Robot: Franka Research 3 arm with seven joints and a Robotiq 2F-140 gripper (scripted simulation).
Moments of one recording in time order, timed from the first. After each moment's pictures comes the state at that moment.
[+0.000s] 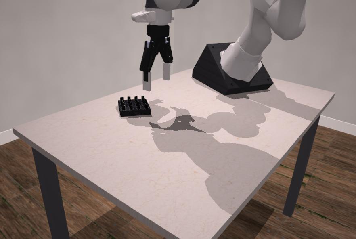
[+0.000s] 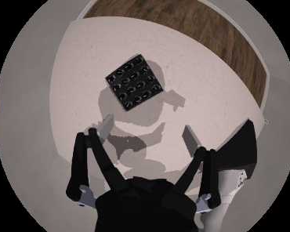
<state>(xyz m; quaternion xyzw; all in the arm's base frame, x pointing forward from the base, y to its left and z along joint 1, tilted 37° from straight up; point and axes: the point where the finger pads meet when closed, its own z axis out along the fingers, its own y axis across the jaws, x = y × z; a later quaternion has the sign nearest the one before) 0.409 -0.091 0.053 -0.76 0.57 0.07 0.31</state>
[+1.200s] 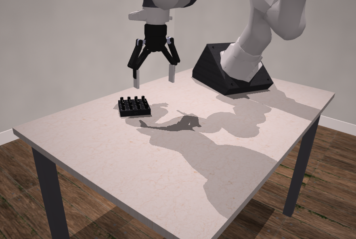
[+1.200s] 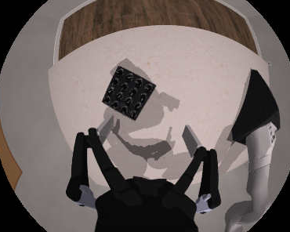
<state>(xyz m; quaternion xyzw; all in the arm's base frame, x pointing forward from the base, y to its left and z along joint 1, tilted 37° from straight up) 0.421 -0.093 0.059 -0.59 0.74 0.15 0.29</state>
